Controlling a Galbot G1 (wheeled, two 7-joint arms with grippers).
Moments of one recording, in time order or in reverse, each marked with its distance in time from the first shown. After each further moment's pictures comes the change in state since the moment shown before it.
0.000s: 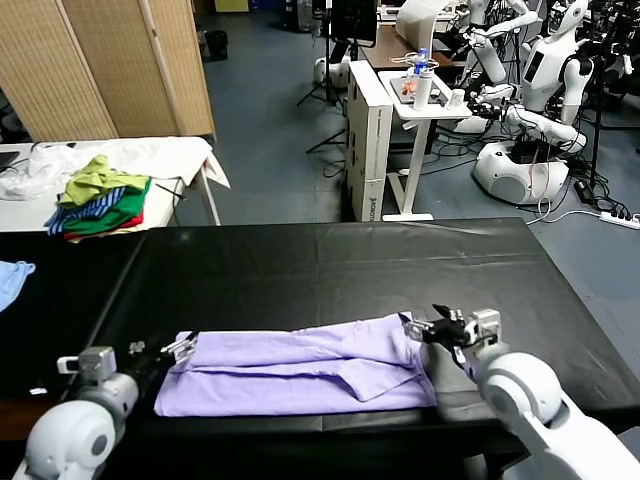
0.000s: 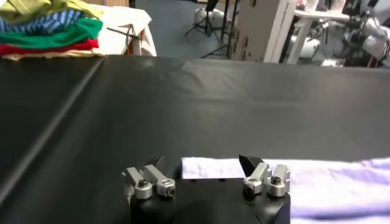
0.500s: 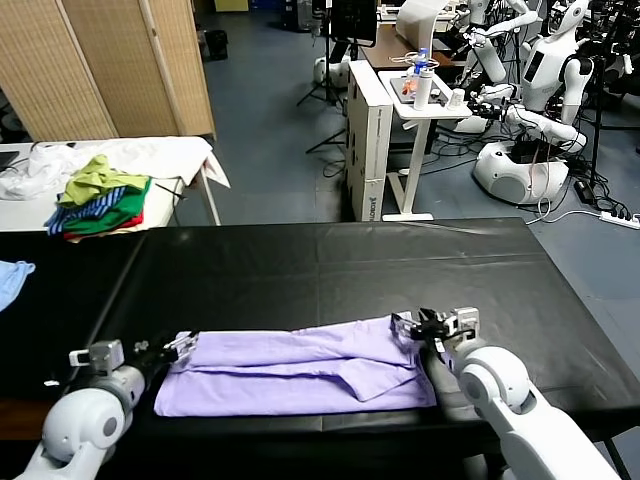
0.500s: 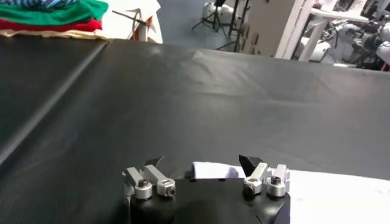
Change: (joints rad) left arm -0.038 -0.004 0.018 0.084 0.006 0.004 0.005; right arm 0.018 0.073 -0.031 -0.081 -0.042 -0.001 -0.006
